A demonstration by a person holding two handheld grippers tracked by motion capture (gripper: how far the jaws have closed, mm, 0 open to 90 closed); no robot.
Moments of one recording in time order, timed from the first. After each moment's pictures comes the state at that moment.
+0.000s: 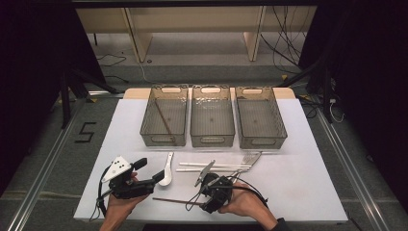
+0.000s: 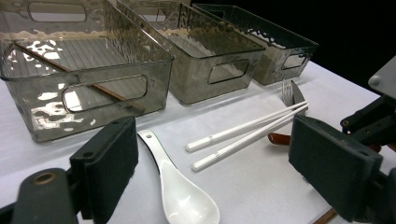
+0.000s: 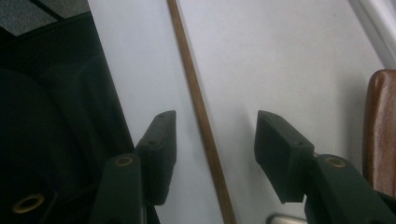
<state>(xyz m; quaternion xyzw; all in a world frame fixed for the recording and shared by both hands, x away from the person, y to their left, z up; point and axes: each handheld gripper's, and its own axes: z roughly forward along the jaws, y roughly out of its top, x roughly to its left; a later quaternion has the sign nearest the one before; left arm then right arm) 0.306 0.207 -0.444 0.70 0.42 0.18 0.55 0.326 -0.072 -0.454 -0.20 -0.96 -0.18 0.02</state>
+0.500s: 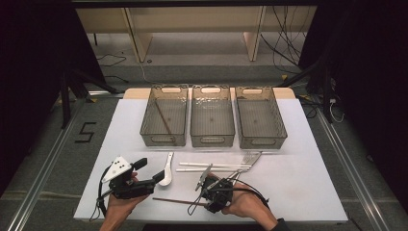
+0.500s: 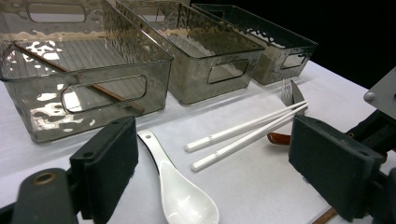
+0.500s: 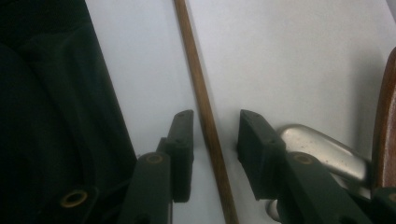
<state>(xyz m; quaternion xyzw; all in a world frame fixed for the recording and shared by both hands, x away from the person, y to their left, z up) 0.305 0.207 -0.444 0.70 0.42 0.18 0.55 0.323 -0.073 -0.460 -0.18 -0.97 -0.15 0.00</state>
